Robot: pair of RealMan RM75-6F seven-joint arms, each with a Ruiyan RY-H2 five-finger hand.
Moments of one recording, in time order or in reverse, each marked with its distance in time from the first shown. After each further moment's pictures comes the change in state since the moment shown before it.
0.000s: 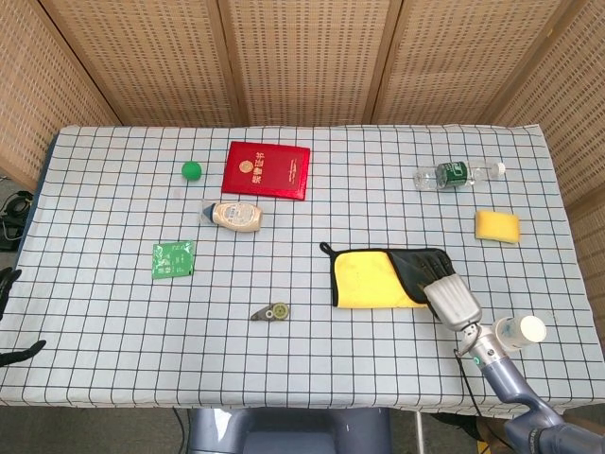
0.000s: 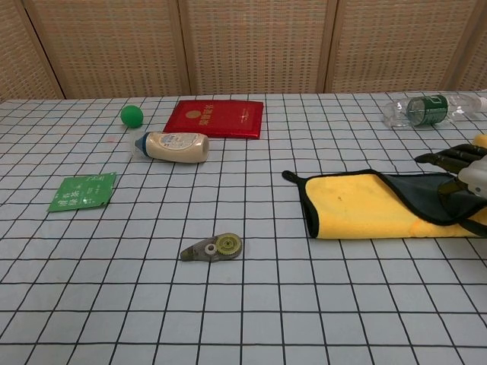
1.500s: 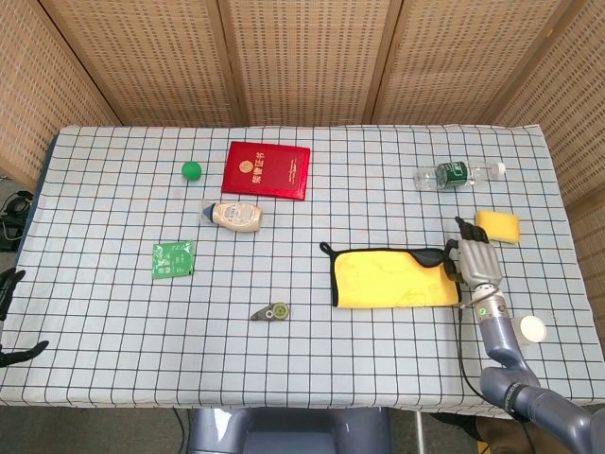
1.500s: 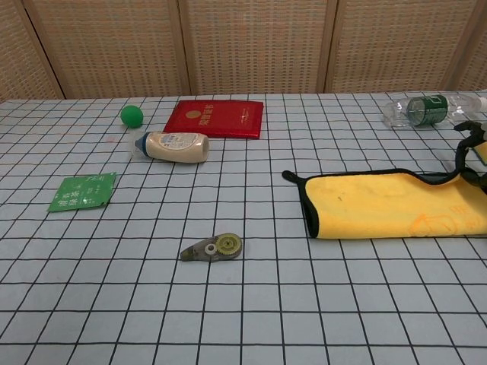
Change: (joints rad) left arm -0.006 -0.004 0.002 -0.002 -0.003 -0.010 0.007; right arm 0.076 -0.060 0.265 0.079 0.433 -0.279 0.165
